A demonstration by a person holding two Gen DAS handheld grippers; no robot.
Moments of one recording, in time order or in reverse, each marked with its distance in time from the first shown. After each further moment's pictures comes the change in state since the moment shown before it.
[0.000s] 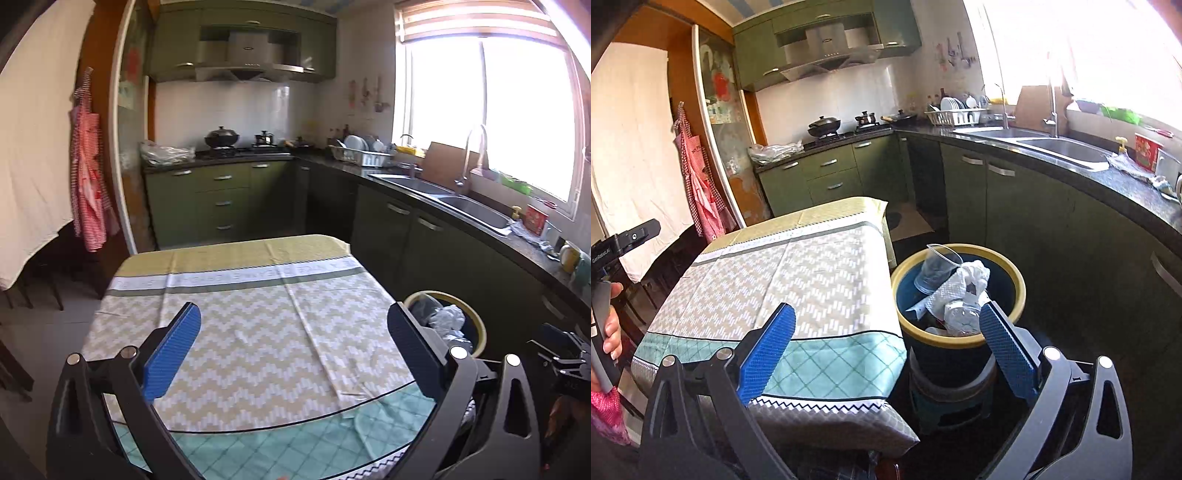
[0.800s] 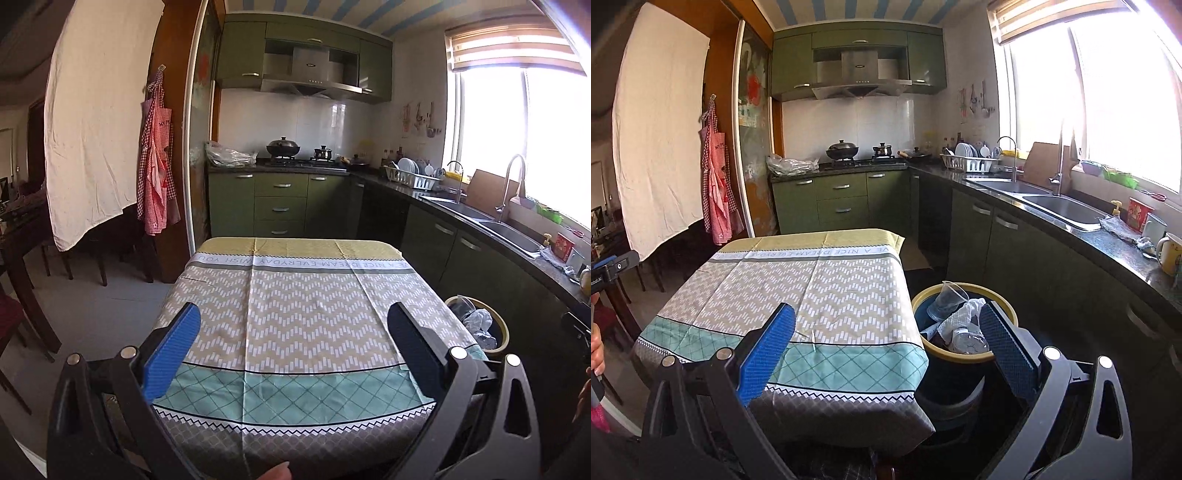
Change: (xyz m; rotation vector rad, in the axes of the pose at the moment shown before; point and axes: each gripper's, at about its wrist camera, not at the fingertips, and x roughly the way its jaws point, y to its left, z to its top) left arm -0.103 0.070 -0.050 -0.110 -0.047 0.140; right arm -0.080 0.063 -0.007 -0.123 -0.122 -0.035
